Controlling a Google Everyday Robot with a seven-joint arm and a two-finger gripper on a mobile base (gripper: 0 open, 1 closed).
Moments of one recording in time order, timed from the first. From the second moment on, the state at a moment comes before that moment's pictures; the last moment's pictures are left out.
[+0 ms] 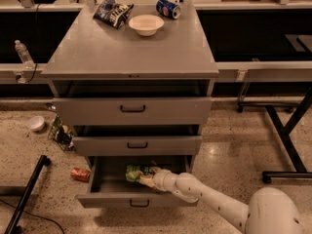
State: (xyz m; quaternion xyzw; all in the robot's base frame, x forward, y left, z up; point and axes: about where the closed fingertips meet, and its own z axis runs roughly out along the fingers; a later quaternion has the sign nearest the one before) arm 0.650 0.036 0.241 -0.34 0.79 0.27 0.44
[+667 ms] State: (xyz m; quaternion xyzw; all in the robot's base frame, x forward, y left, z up) arm 0.610 -0.037 0.272 -0.27 0.83 0.24 0.43
